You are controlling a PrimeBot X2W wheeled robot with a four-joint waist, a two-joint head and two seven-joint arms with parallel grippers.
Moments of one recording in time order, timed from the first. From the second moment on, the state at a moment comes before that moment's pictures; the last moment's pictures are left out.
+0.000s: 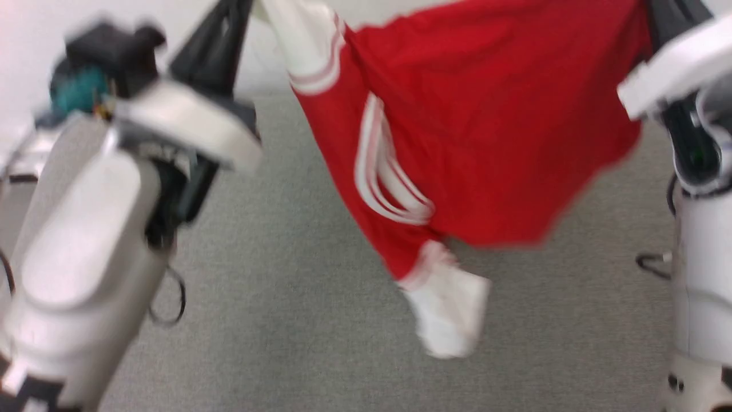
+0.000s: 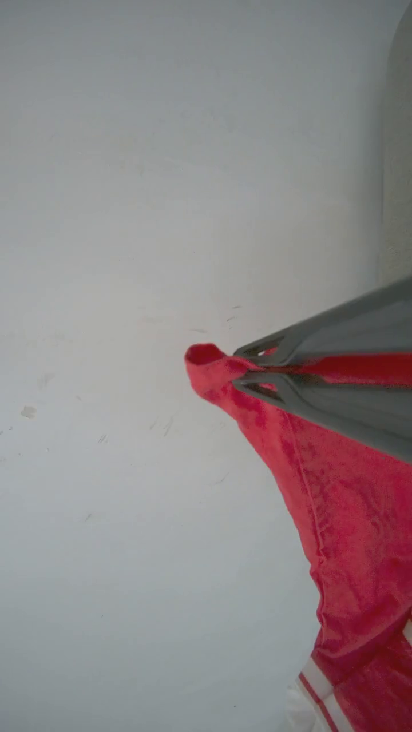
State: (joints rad) left arm -0.77 0.46 -0.48 0.02 -0.60 0.09 -0.03; right arm -0.75 -0.07 -0.12 0.14 0.24 0.13 0.32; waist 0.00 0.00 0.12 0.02
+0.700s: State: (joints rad) left arm -1.34 0.40 -0.45 0.51 -0.60 0.04 0.10; right arm -1.22 -0.05 -0.07 0.57 0.15 0.13 0.27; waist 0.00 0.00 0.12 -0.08
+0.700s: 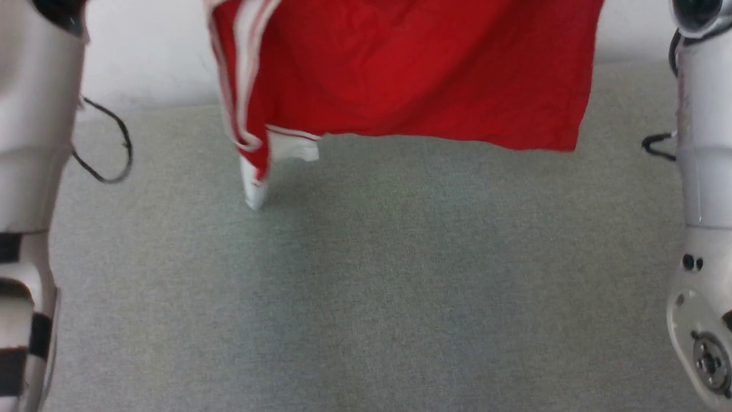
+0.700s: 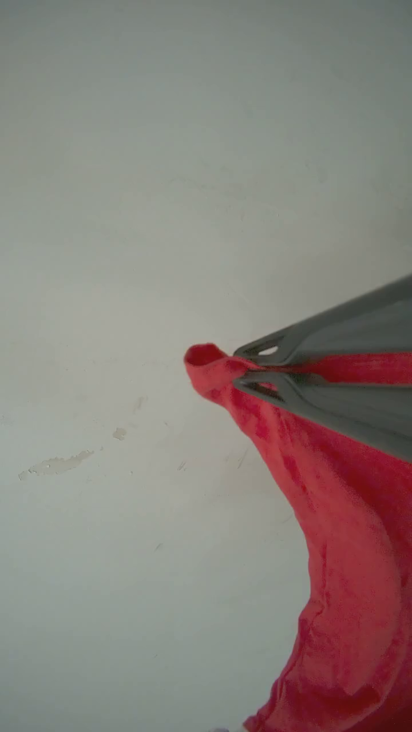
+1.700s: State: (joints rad) left arm -1.69 0.37 -0.47 0.67 -0.53 -0.10 -0.22; right arm -1.59 -0.05 -0.17 0.75 -0.19 0.13 -0.02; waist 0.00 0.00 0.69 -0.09
